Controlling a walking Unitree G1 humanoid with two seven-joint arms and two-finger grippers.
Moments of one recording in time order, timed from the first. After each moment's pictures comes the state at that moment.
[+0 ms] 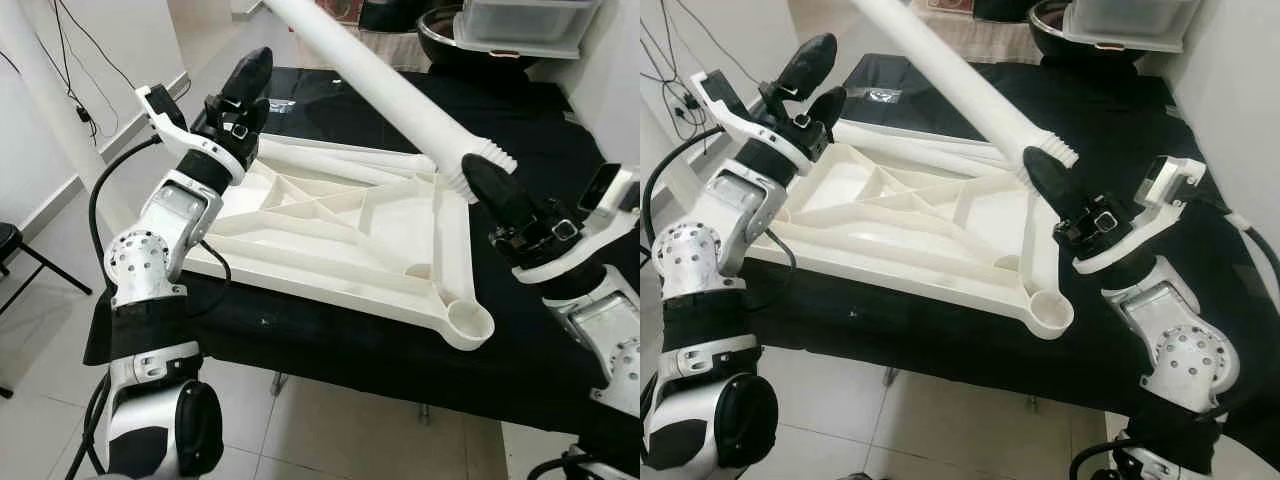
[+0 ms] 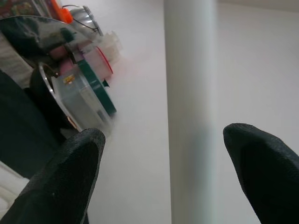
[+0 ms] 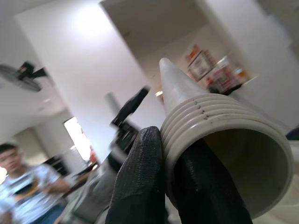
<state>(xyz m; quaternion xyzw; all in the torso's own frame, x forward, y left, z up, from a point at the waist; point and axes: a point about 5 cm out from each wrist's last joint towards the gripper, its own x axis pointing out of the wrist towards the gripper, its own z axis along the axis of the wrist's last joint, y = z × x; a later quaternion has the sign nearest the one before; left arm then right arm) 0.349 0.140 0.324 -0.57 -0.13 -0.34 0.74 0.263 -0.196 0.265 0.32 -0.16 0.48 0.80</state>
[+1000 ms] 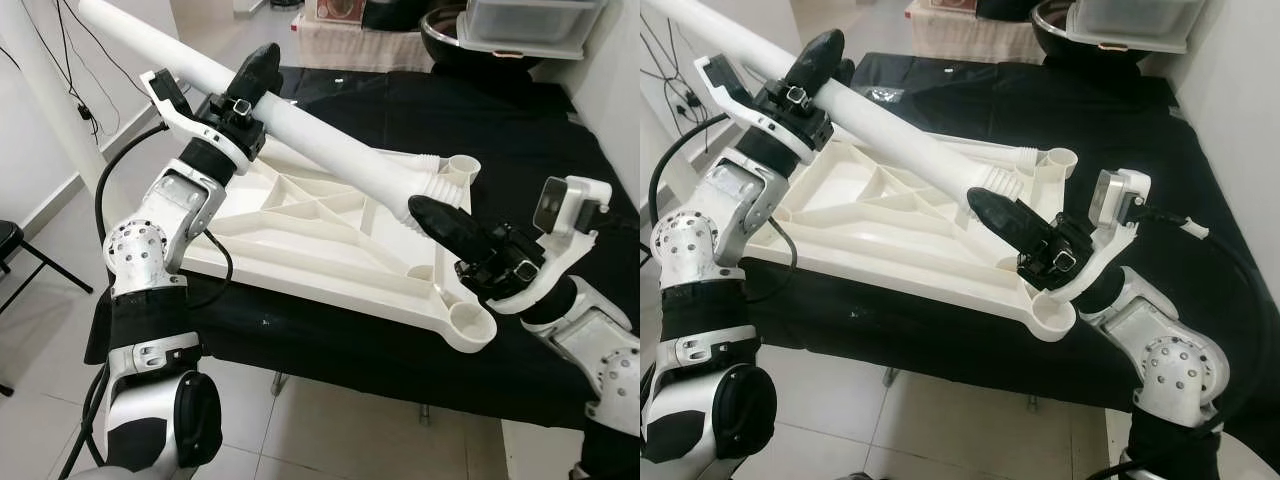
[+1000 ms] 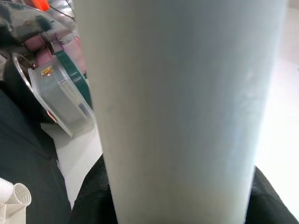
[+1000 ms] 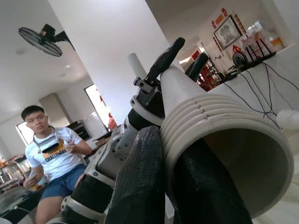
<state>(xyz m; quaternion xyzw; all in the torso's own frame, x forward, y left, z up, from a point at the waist) 0.345 0.133 0.332 -0.56 -0.13 -0.38 0.73 0.257 -0.177 0.259 0.27 -0.12 0.52 0.80</state>
